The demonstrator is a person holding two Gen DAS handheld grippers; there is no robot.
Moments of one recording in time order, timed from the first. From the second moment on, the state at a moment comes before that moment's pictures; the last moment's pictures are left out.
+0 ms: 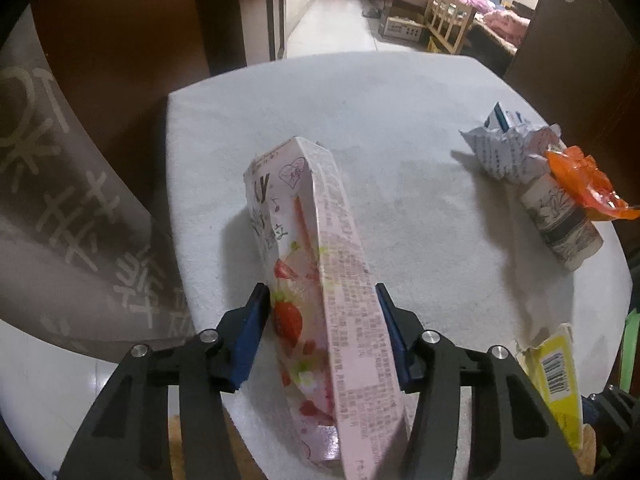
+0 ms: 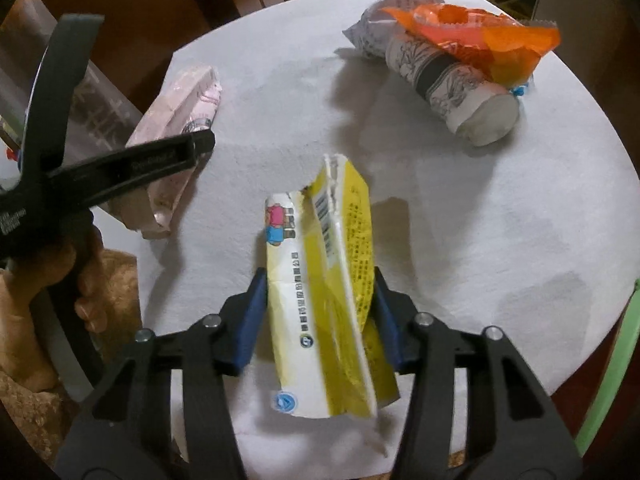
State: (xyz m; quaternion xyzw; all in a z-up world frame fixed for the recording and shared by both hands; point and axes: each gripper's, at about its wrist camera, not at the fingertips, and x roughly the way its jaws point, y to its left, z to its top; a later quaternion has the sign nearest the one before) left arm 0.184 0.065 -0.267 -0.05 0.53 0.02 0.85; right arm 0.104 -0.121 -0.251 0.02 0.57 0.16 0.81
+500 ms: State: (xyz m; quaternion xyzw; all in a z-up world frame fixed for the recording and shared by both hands) left arm 0.132 0.055 -0.151 -0.08 0.40 0.00 0.91; right arm 0.084 -0.185 -0.165 0.15 0.46 0.15 0.86
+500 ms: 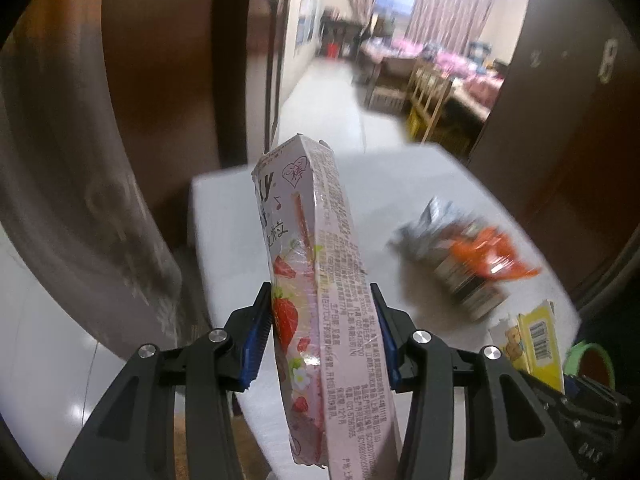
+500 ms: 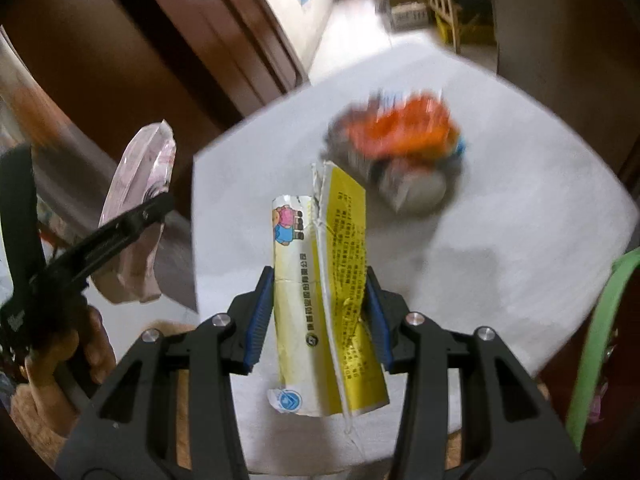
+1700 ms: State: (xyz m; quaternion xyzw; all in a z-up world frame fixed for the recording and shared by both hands) left arm 0.054 -0.003 -0.047 -0.01 0.29 -0.06 0.96; right arm 0.030 -0.269 -0.081 0.26 0.32 0.19 0.89
